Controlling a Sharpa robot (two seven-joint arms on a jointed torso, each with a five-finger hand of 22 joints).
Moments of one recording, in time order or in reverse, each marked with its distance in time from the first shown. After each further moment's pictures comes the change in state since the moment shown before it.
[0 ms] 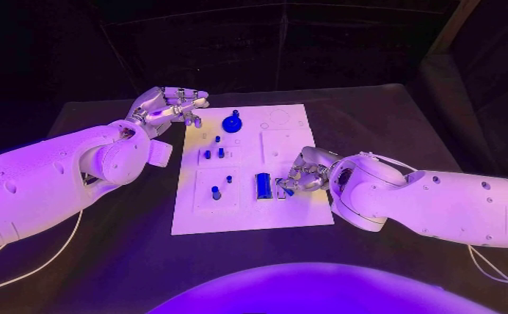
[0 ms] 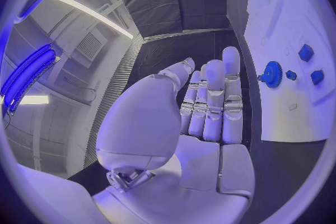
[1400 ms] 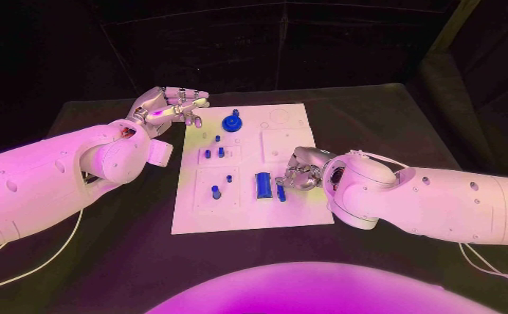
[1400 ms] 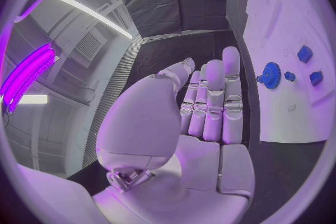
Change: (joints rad) left arm 0.000 0.002 0.000 -0.004 0.000 0.008 -0.011; left_hand 0.000 0.000 0.000 0.000 0.000 0.000 0.000 0.000 0.000 0.000 0.000 0.005 0.000 0.000 0.000 0.000 -0.001 0.000 0.000 0.000 0.000 -0.001; right arm 0.001 0.042 0.001 -0.026 -0.083 0.058 -0.016; right_hand 0.083 0.083 -0.008 -0.066 -0.162 0.008 -0.016 0.037 0.027 0.037 -0.013 0.044 0.049 0.001 -0.014 0.018 0.001 -0.016 0.007 -0.014 0.008 0.016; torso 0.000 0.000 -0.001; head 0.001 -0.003
